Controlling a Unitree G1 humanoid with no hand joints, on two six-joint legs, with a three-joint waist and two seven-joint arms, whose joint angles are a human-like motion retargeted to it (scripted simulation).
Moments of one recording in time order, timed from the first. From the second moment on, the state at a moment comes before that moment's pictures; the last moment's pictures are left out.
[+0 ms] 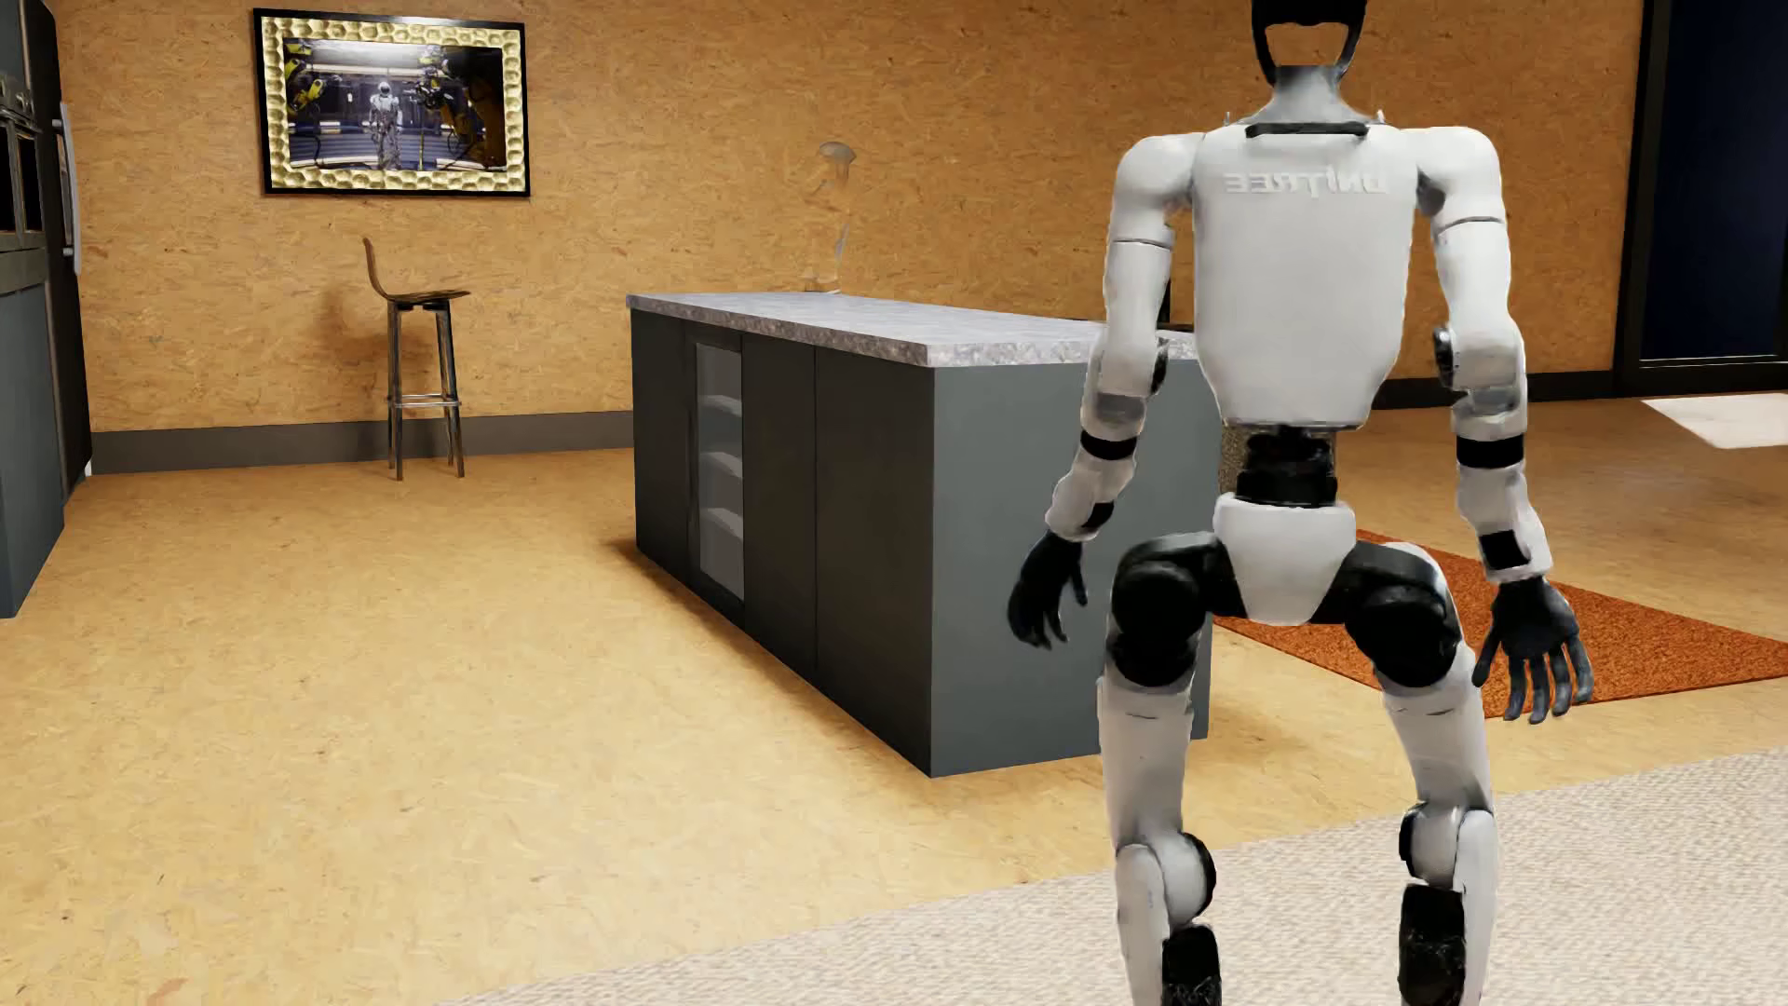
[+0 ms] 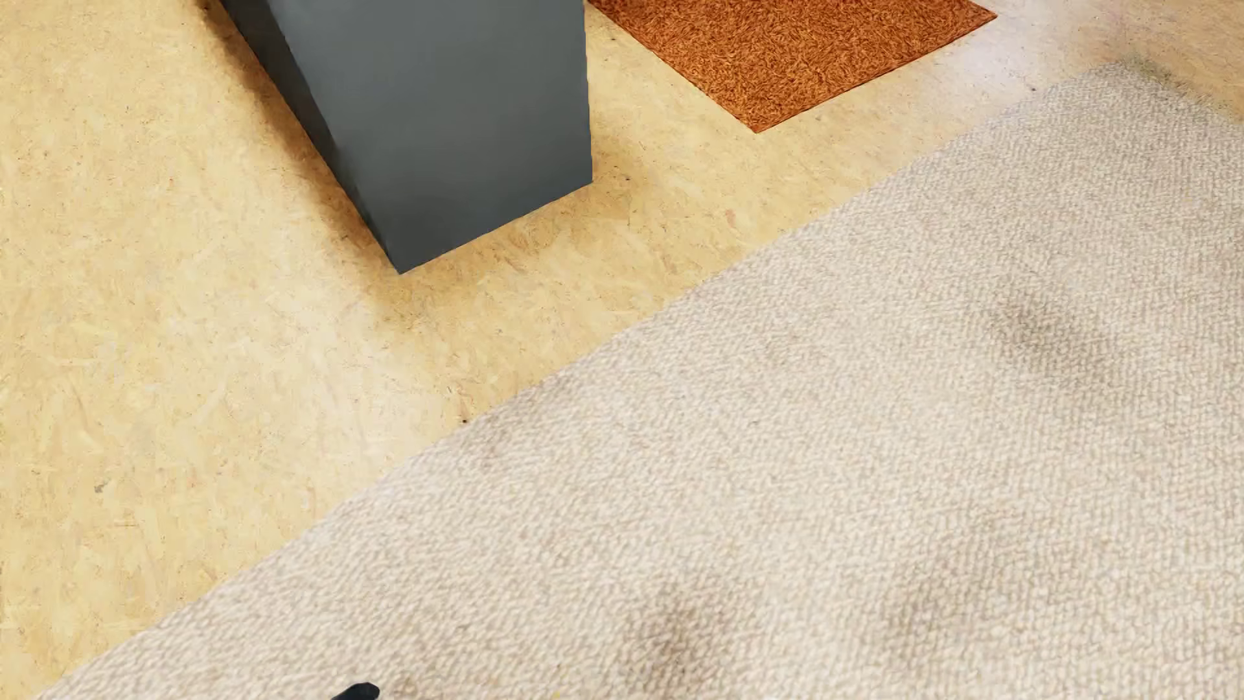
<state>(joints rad) -0.05 -0.38 -0.04 0.05 -0.42 -0.03 0.51 -0.36 0.12 0.45 1.01 0.05 0.40 -0.41 -0.17 0.09 -0.12 0.05 -0.05 0.10 0.02 0.75 0.76 0.83 -1.14 0.45 0.36 -0.07 0.34</state>
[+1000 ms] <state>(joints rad) -0.55 0.16 0.06 0.14 -0.20 0.00 0.49 -0.16 0.20 0.65 0.91 0.32 -0.11 -0.13 0.11 -0.06 -0.28 0.25 0.17 0.17 0.27 0.65 0.33 0.91 -1.25 0.28 0.21 -0.07 0.11</state>
